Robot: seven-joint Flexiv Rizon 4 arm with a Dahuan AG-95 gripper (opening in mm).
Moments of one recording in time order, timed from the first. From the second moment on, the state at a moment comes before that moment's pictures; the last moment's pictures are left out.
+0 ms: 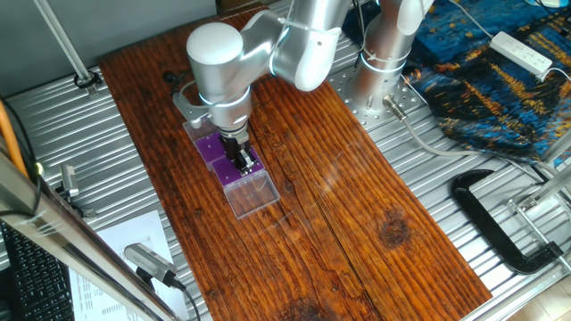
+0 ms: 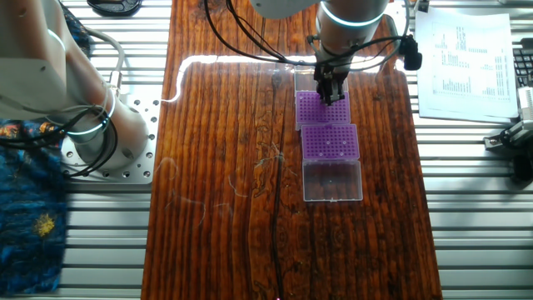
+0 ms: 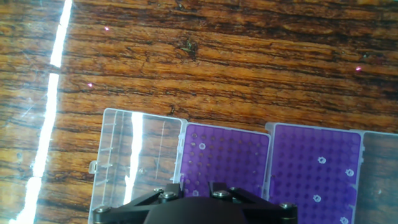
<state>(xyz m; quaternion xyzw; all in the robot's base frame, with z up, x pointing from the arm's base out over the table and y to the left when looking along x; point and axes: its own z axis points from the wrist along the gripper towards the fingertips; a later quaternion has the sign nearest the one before) 0.485 0.085 0.057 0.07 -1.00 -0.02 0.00</state>
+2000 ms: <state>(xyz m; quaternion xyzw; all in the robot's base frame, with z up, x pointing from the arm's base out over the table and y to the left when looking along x) 0.483 0.084 0.055 0.08 -1.00 -0.01 0.01</state>
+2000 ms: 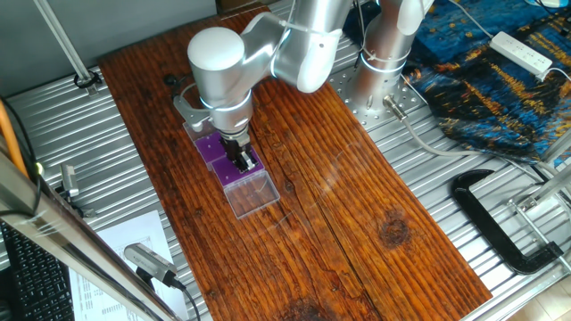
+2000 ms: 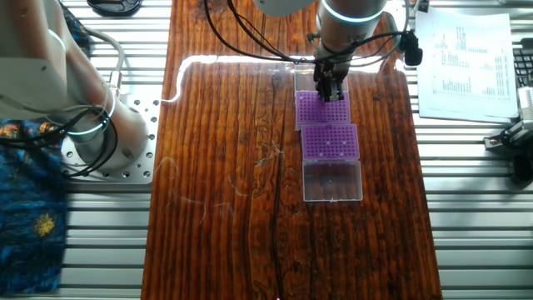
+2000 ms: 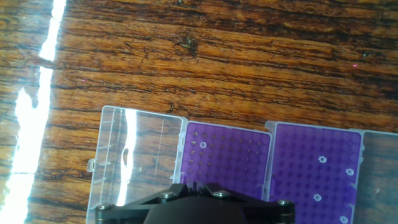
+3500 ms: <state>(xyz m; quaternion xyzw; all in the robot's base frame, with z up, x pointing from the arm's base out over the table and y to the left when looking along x) 0.483 0.085 0.053 0.08 -1.00 -0.01 0.01</state>
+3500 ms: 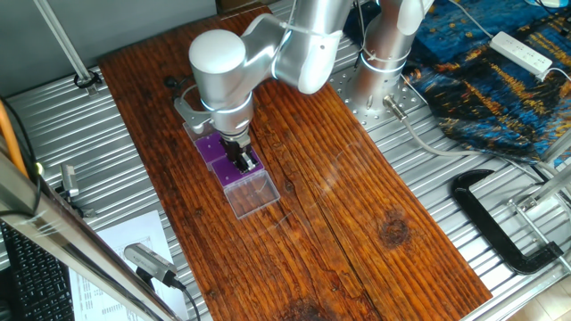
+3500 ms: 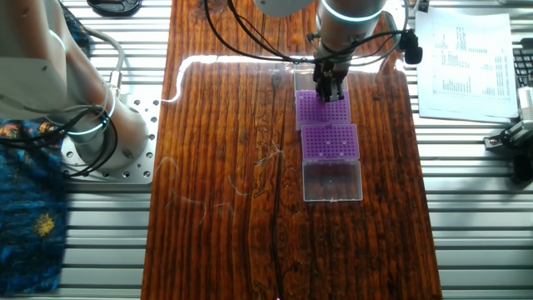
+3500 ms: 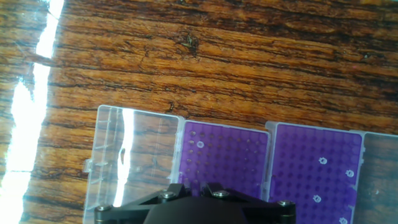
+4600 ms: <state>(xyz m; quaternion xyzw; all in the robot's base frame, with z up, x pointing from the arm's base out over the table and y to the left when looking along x) 0.485 0.079 0.084 0.09 -1.00 -0.01 0.01</state>
